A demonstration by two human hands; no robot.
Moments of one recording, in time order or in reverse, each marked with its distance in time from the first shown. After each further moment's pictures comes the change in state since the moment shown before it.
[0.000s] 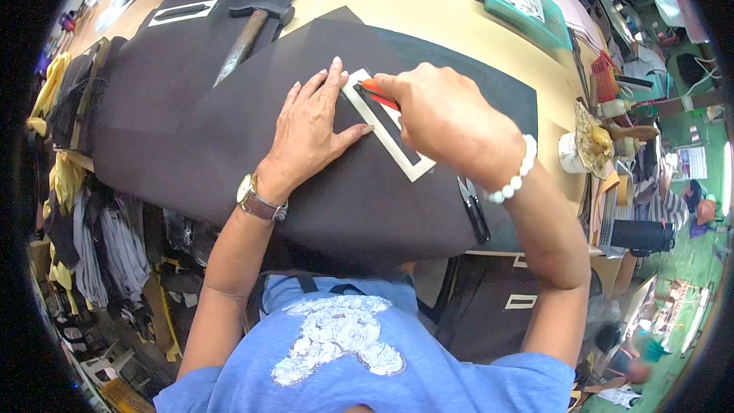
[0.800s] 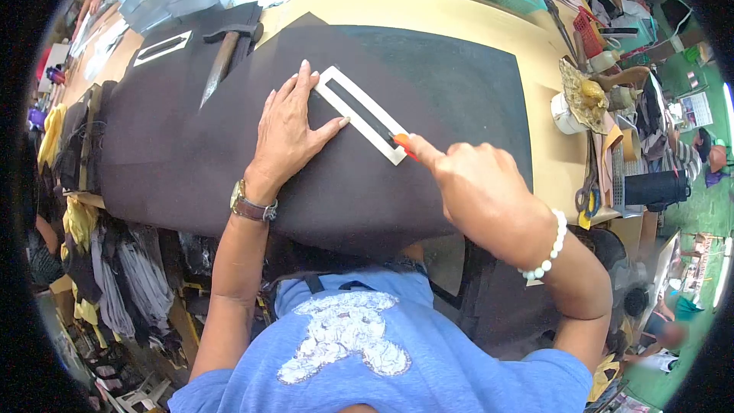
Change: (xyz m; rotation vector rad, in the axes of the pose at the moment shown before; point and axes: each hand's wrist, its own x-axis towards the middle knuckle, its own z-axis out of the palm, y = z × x) left_hand 0.002 0.001 -0.001 0.035 -0.041 0.006; right_hand -0.105 -0.020 0.004 -0.107 -0.146 0.220
